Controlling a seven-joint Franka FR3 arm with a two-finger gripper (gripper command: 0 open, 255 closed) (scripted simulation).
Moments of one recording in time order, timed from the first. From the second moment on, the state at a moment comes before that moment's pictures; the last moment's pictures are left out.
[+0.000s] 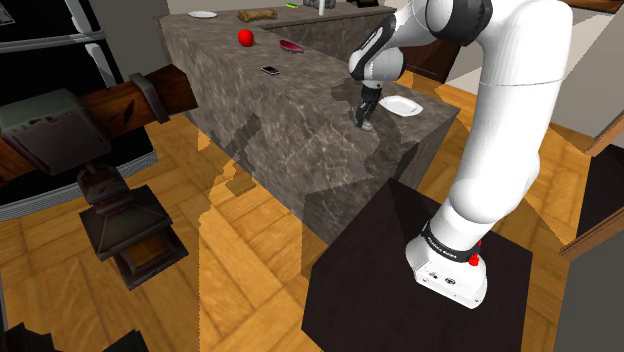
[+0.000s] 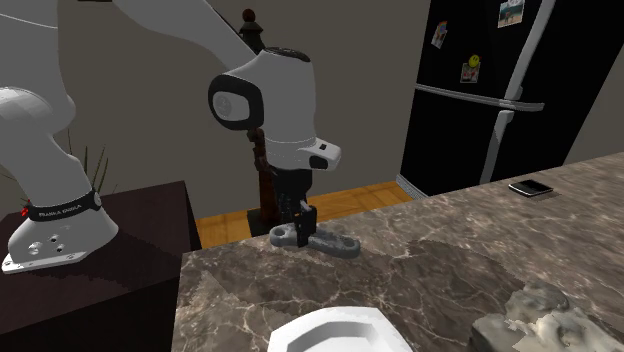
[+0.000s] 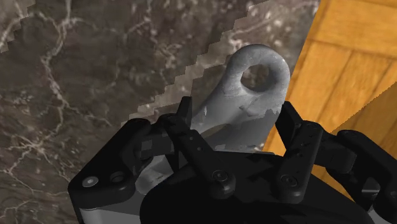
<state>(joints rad) -0.17 0.35 -0.49 -2.08 0.24 2.39 -0.87</state>
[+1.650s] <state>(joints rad) -0.16 0.23 -0.55 -2.00 0.14 2.20 -0.83</state>
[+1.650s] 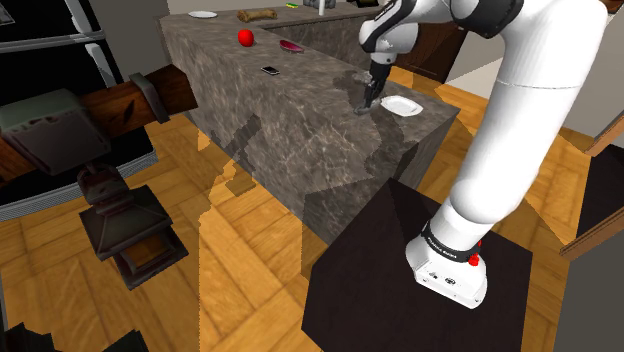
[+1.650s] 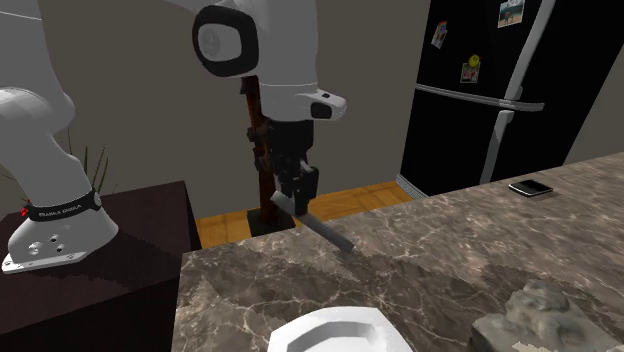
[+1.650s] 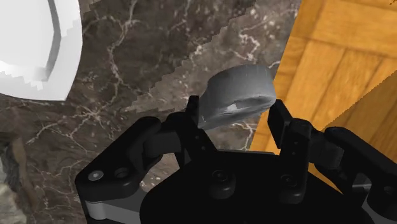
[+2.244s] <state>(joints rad) -0.33 0.37 -0.58 -1.79 0.23 2.10 -1.05</state>
